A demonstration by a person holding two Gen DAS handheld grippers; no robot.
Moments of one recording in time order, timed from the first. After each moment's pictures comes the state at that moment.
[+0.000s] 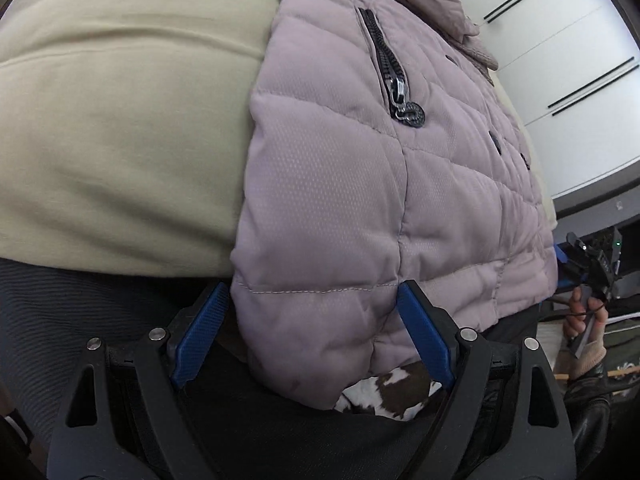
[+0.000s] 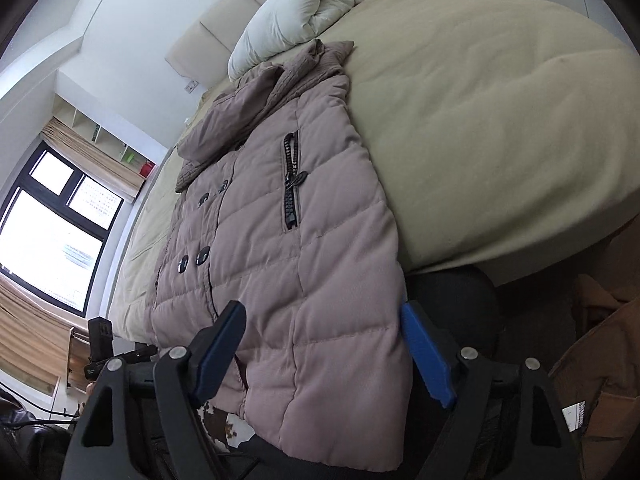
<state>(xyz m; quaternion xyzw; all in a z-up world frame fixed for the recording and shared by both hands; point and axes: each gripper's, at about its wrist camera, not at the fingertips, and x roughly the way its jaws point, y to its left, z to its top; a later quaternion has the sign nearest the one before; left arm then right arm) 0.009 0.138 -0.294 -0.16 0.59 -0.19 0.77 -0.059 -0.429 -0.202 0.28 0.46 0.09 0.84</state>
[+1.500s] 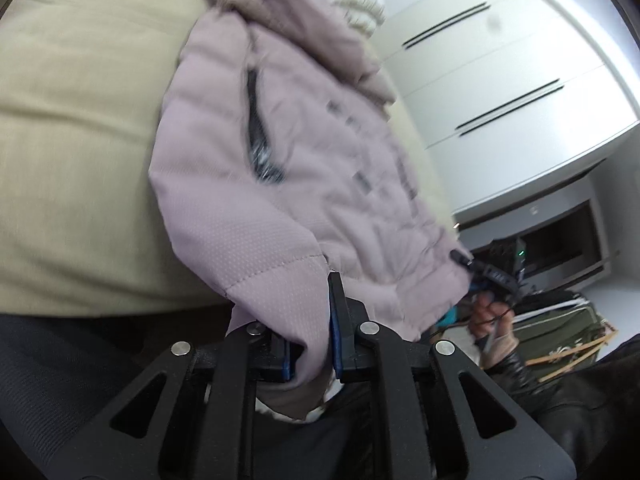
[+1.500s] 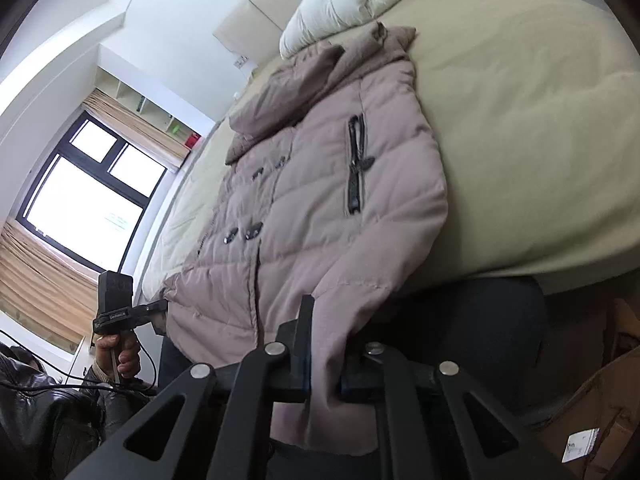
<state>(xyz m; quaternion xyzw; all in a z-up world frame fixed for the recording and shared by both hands) 0.028 0.126 -0.224 -0.27 0.50 -0.33 0.75 -0.050 -0.413 -0.185 0.27 0.46 0.19 0.83</state>
